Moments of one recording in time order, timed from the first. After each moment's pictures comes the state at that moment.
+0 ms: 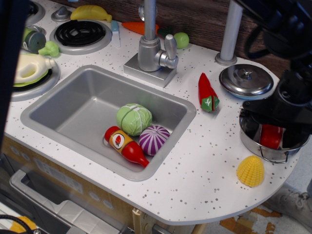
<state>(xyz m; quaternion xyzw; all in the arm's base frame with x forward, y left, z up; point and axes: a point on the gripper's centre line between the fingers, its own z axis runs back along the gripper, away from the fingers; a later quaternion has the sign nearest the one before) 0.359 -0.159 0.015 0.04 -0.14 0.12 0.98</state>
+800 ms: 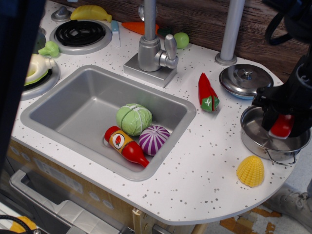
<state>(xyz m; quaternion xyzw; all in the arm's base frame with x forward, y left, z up) 0.360 -0.159 0.041 0.06 -0.08 0.11 0.99</state>
